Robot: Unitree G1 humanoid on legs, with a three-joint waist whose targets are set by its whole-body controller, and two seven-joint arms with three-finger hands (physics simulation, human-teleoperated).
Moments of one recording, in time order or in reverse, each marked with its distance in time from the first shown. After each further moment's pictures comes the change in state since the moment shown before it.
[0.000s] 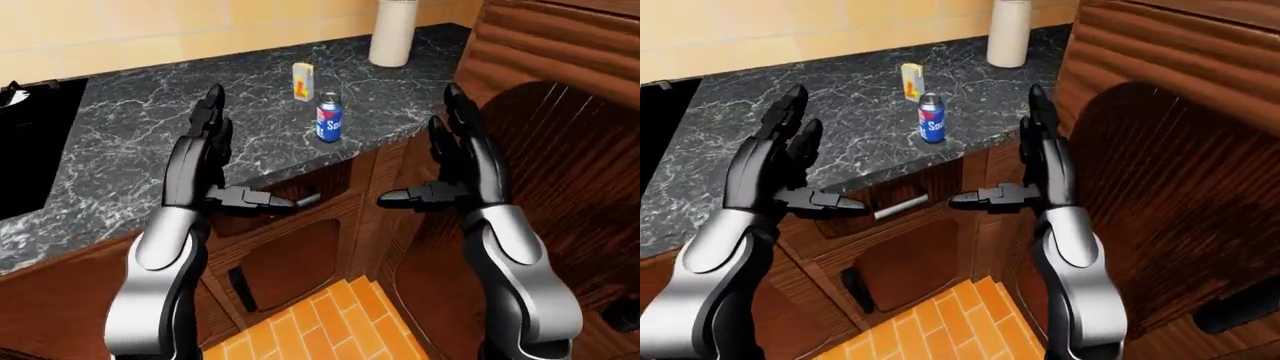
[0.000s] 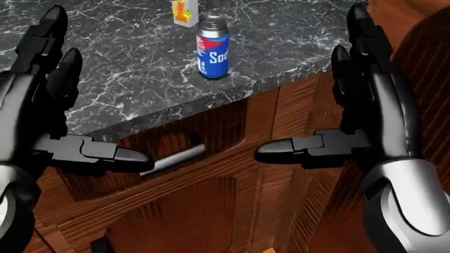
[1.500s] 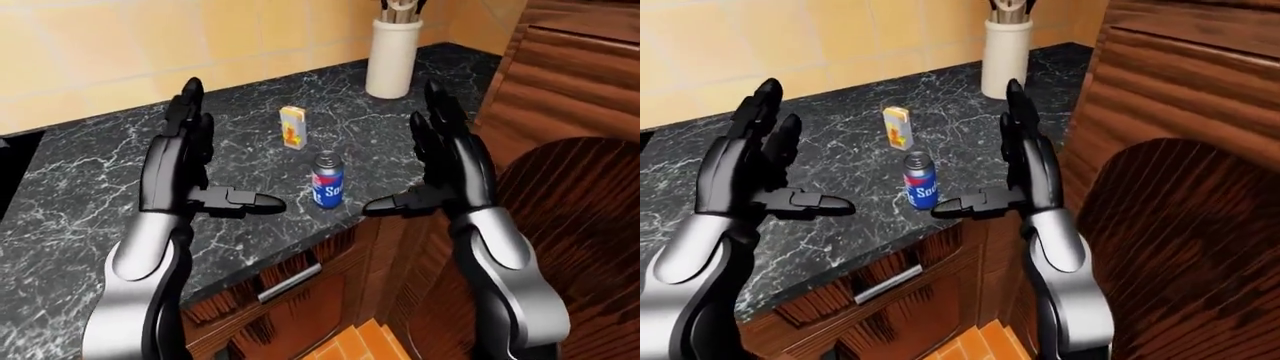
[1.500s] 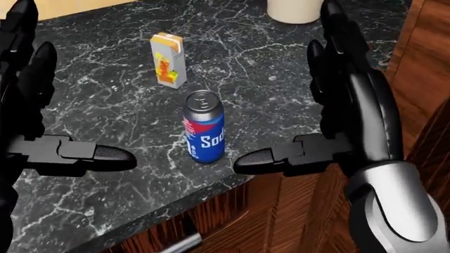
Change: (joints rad) left arm 0.012 0.013 0.055 -0.068 0.007 0.024 -0.005; right arm 0.006 0.030 0.065 -0.020 -0.031 -0.037 0.047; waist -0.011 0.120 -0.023
